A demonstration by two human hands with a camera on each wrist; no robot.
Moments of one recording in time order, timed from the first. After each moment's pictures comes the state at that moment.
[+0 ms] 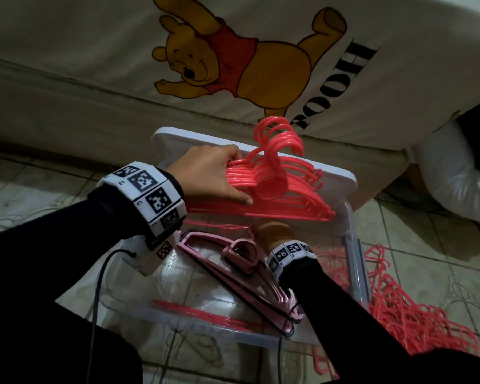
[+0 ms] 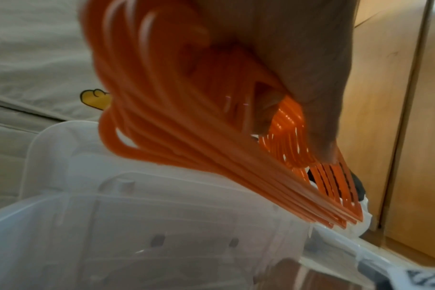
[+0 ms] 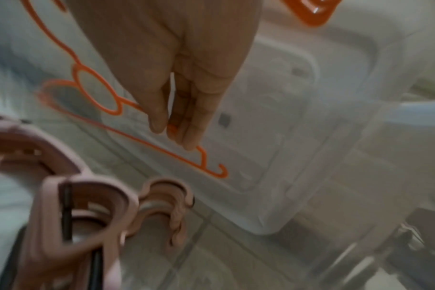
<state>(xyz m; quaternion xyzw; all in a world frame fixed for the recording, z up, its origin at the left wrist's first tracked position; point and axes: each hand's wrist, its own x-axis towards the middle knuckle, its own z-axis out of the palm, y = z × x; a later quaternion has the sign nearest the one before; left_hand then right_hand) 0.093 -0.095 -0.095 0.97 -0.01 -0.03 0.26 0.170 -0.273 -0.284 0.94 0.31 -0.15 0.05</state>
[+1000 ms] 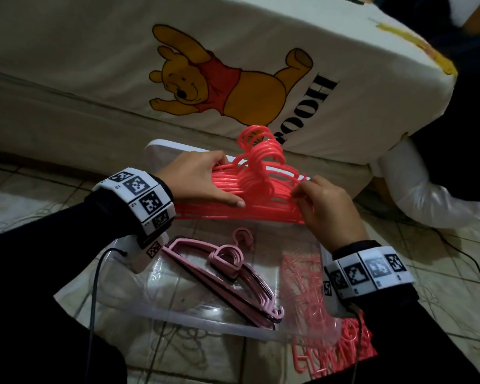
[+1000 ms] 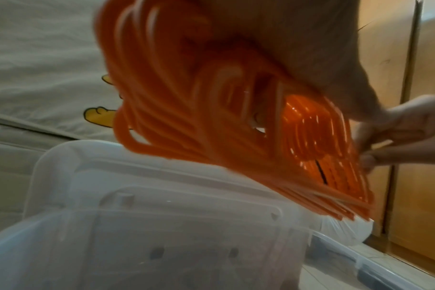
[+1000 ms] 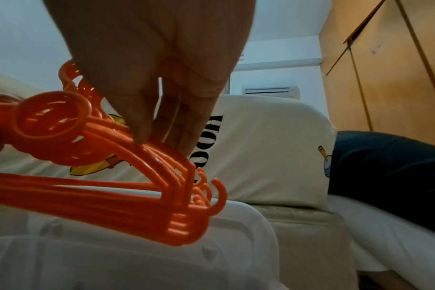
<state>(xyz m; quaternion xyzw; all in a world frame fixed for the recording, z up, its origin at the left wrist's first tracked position) 0.076 -0.098 -0.078 0.95 0.00 -0.02 0.30 0.121 -0.354 -0.080 0.93 0.33 0.10 -0.16</state>
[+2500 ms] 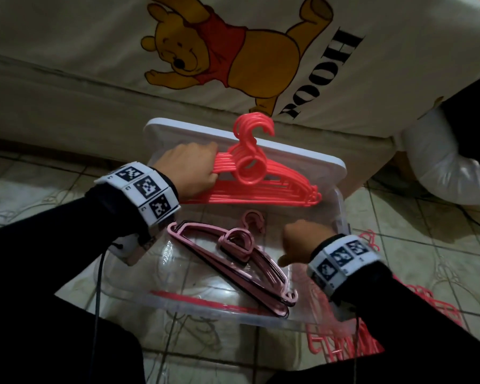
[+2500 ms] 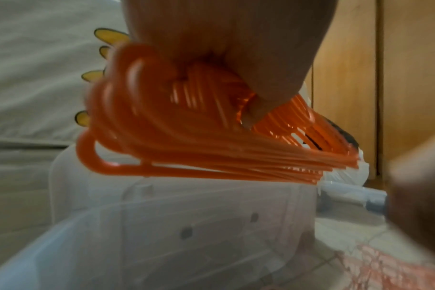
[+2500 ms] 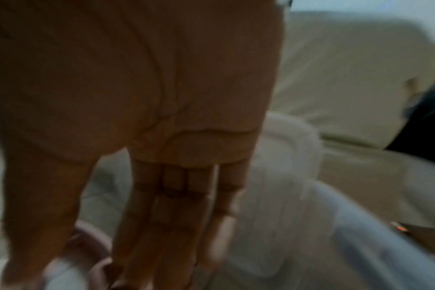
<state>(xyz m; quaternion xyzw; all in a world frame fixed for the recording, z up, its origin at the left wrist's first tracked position) 0.092 -0.087 -0.121 0.99 0.02 -0.01 0.11 0.125 -0.331 -0.173 0.90 0.29 -0.30 0.13</state>
